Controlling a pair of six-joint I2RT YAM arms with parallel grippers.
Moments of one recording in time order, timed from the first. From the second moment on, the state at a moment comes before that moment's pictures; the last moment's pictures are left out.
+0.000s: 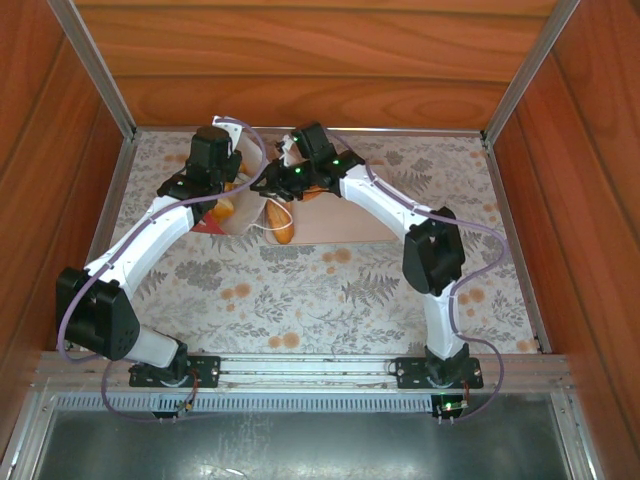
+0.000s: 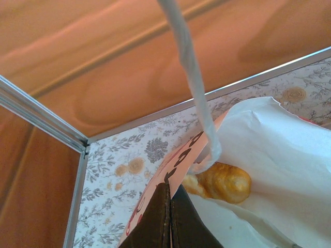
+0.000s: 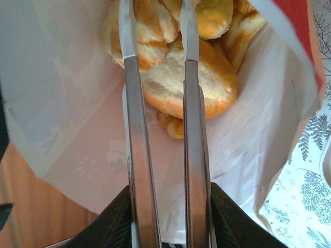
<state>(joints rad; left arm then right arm) -0.40 1.45 1.23 -0.23 -0.45 0.21 0.71 2.07 1.86 -0.51 -0.68 0.80</state>
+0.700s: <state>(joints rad) -0.40 1.46 1.24 -0.23 -0.49 0.21 0.71 1.86 1.76 -0.69 -0.54 0.62</state>
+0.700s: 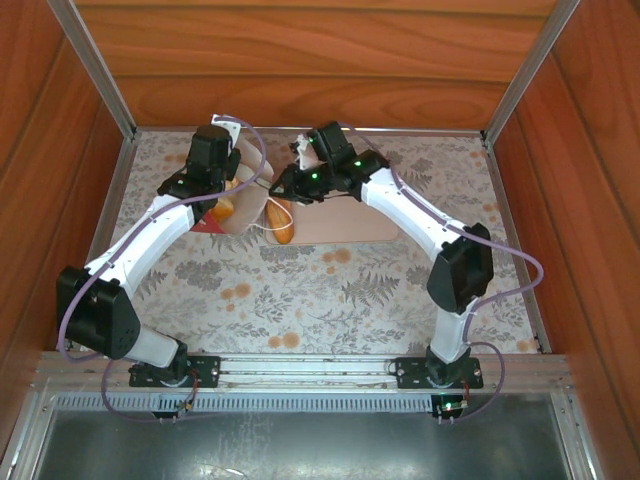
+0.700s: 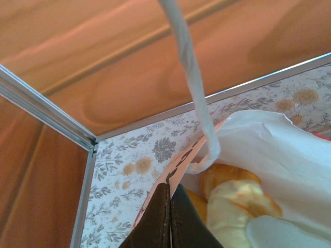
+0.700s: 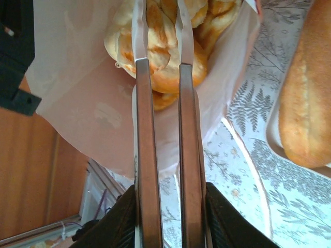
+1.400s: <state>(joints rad) -0.40 1.50 1.28 -0.25 -0.55 0.21 0.71 1.71 1.69 -0.77 -0.49 0.54</state>
